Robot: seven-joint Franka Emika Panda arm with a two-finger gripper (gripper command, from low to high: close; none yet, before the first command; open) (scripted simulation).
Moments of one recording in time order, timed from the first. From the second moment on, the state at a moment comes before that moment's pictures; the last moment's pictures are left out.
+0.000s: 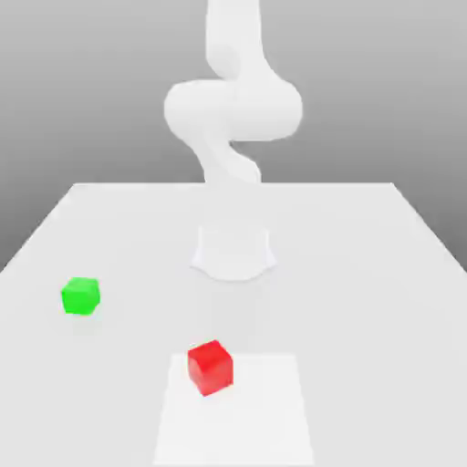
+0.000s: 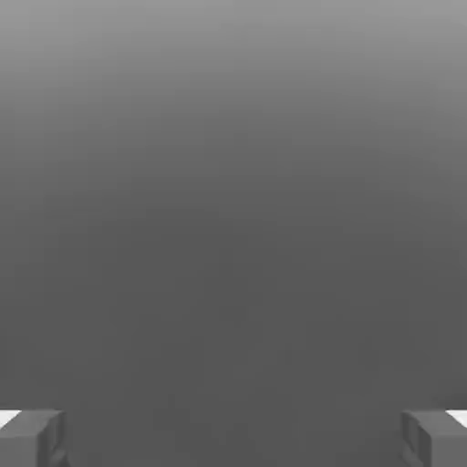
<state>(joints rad) 0.03 -0.73 -0.04 -2.36 0.01 2.35 0.73</state>
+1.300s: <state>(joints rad) 0.08 0.15 -0.14 -2.82 0.12 2.98 0.05</state>
